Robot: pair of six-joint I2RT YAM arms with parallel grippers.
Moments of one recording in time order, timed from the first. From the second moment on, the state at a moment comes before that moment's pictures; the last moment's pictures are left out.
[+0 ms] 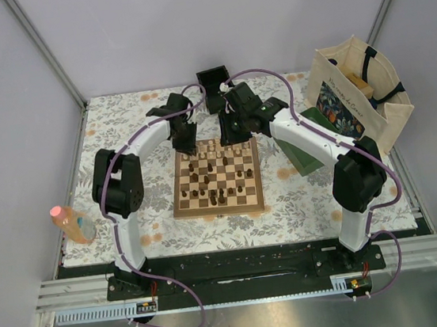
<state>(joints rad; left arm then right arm) -0.37 2.04 1.63 -0.76 0.13 -0.16 0.64 1.84 1.65 -0.65 -0.10 0.45</state>
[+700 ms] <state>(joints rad) -0.37 2.05 1.64 -0.76 0.10 -0.17 0.63 1.84 1.65 -0.65 -0.10 0.46</state>
